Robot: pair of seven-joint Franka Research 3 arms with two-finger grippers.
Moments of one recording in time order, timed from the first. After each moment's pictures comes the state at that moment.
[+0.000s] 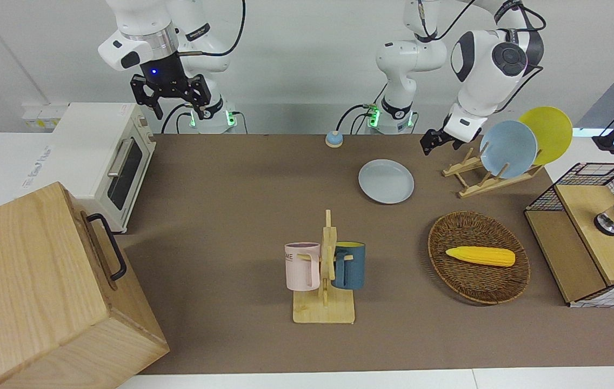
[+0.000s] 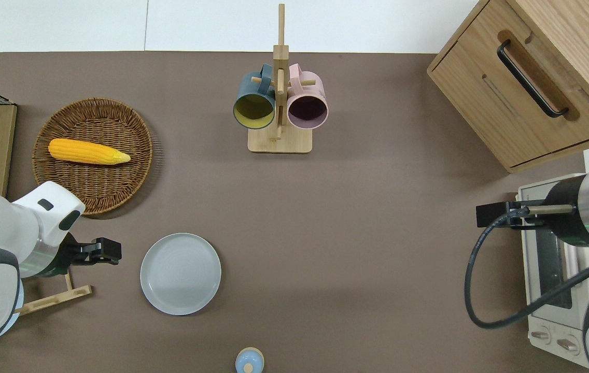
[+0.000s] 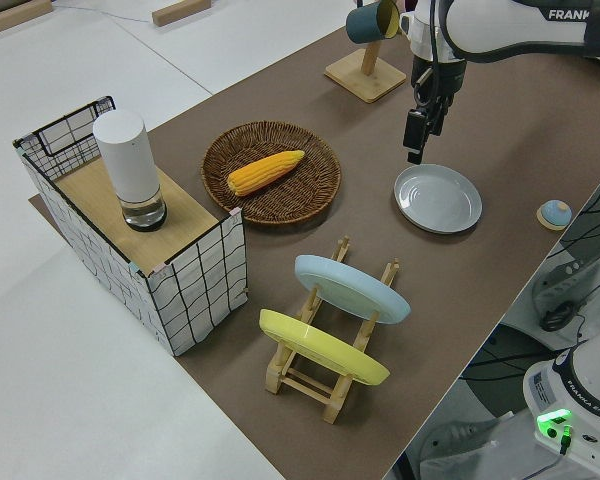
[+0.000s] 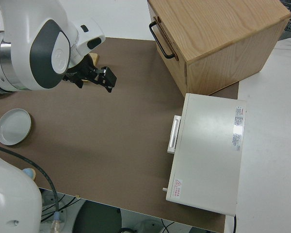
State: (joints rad) left arm 0.05 -0.20 -0.11 -2.13 -0.02 1.74 -0.18; right arm -0.25 -0.12 0.37 -1.63 0.05 1.51 0.17
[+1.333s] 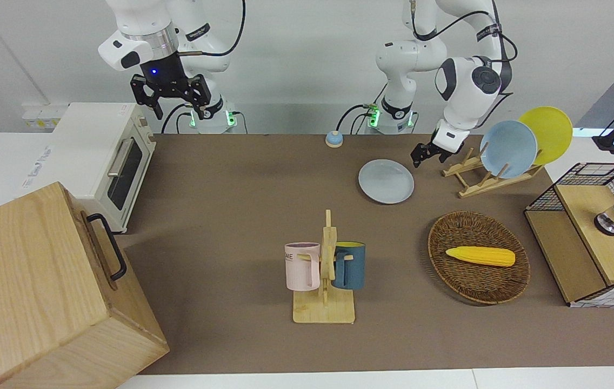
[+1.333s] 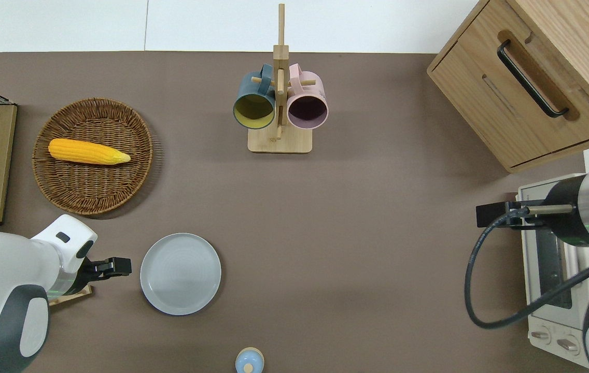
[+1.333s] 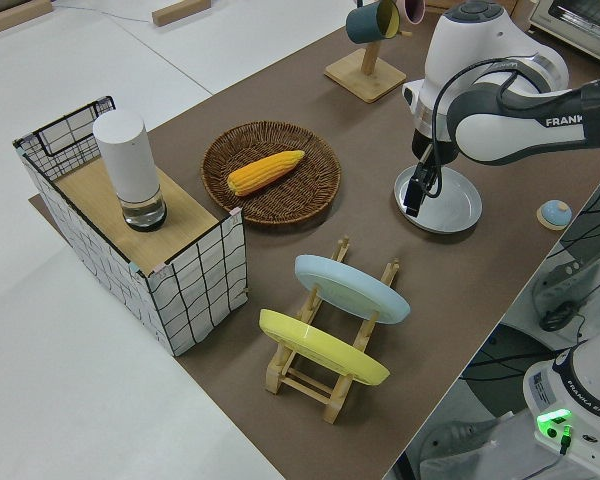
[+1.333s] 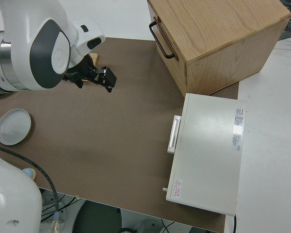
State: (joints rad) left arm 0.04 -0.27 -0.08 -2.47 -0.08 2.10 -0.18; right arm -0.25 -0.12 0.37 -1.63 0.05 1.51 0.17
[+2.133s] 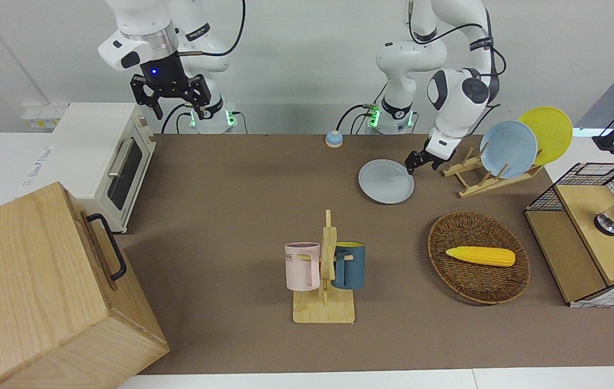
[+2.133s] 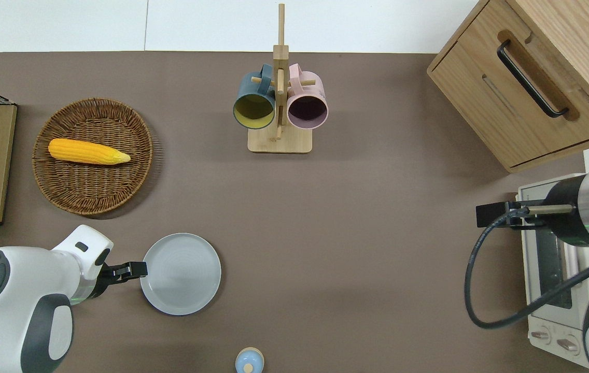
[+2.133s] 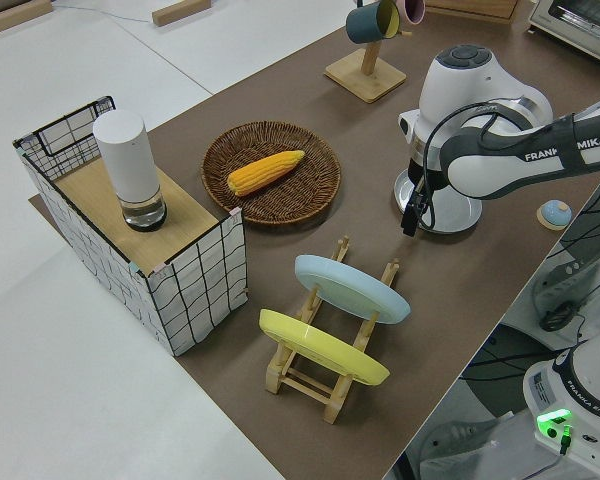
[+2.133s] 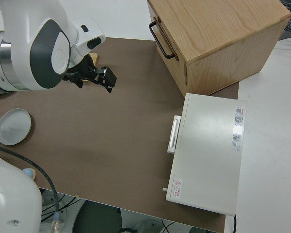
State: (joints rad) left arm 0.03 -0.19 -0.08 -2.56 -0.11 2.27 -0.17; right arm -0.25 -0.12 0.37 -1.63 0.05 1.51 0.17
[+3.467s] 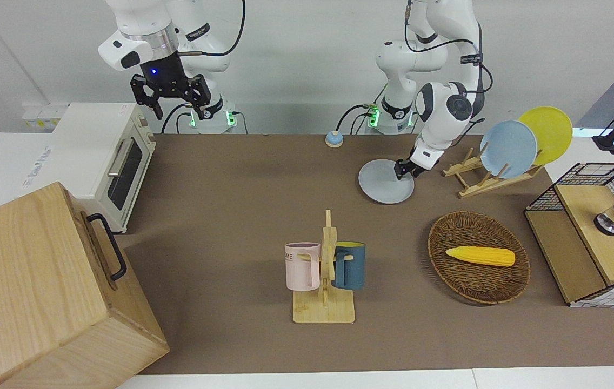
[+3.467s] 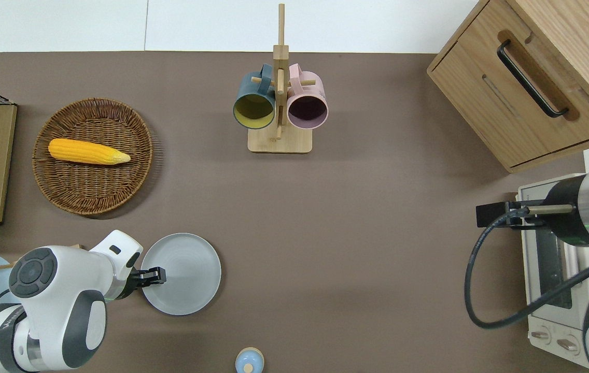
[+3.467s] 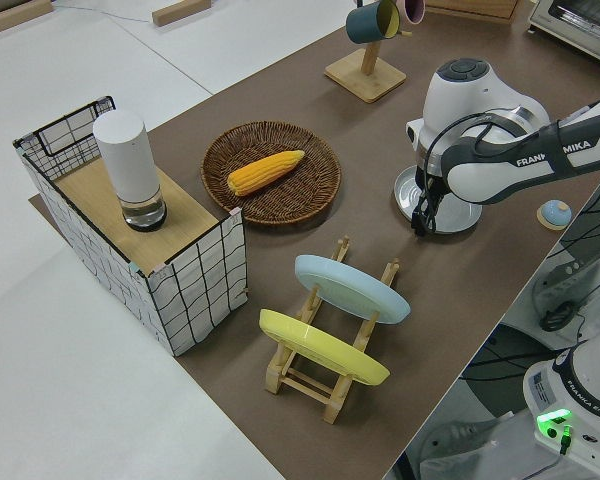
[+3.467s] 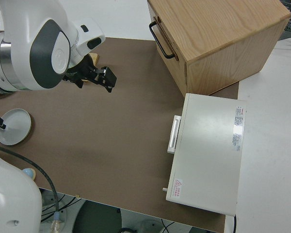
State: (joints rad) left arm -0.03 -0.15 -0.08 -2.59 -0.16 2.31 -0.17; right arm -0.25 -0.12 0.37 -1.63 0.05 1.51 0.17
